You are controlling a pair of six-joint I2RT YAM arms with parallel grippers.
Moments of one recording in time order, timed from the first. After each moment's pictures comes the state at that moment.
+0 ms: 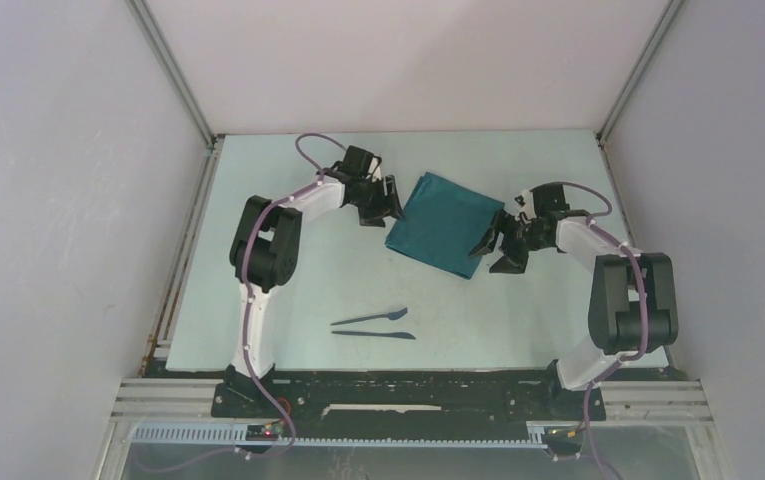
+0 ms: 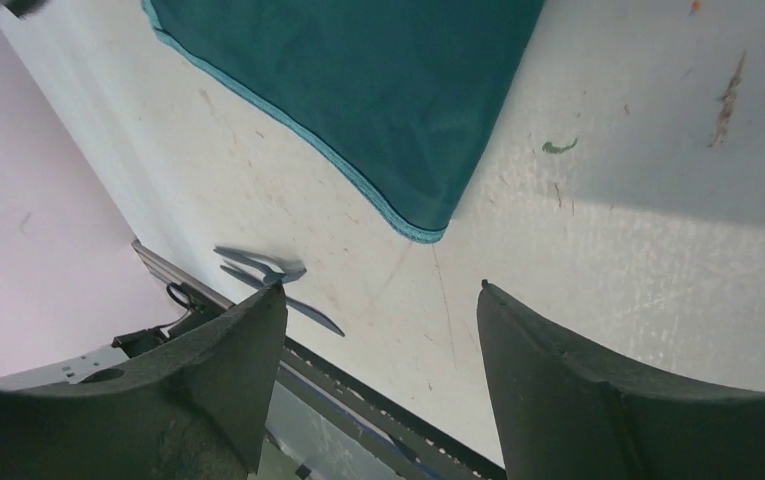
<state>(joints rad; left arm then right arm) -0.41 2.21 1.66 -0.42 0.36 -0.54 0.04 1.62 0.96 -0.53 -0.61 0.49</state>
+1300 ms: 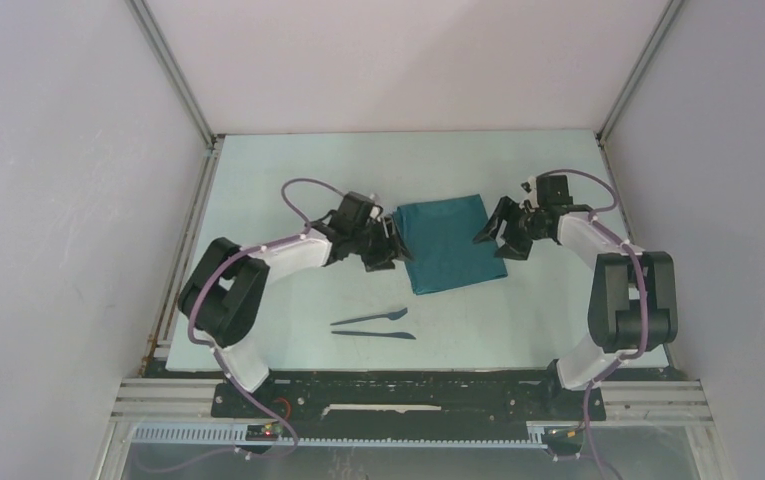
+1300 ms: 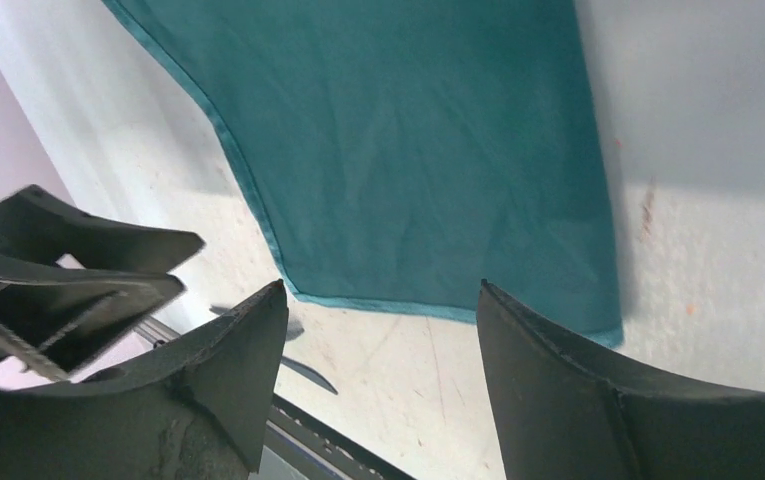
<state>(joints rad) -0.60 1.74 1.00 -0.13 0.34 -0.85 0.03 1.61 0.99 -0.44 -0.53 0.50</state>
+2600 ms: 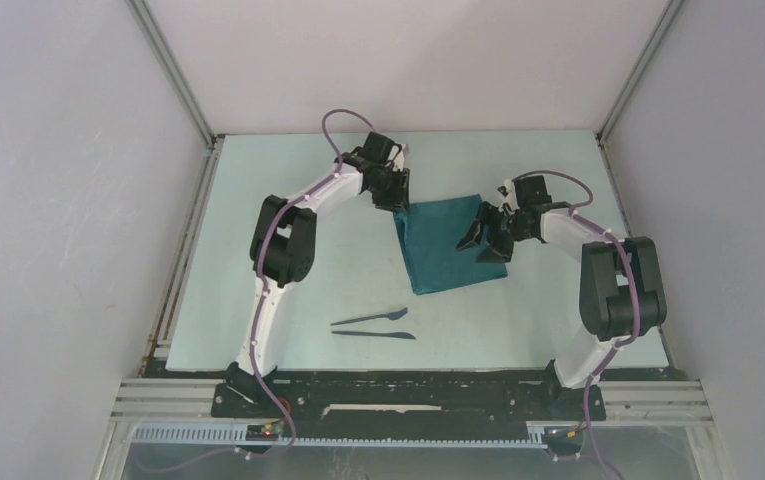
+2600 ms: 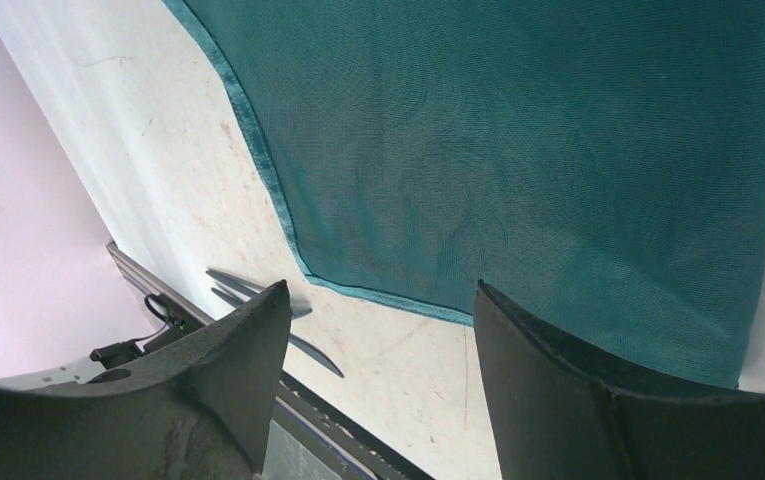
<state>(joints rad) -0.47 2.35 1.97 -0.61 0.30 -0.28 0.12 1.71 1.04 -0.43 -0.58 0.49</state>
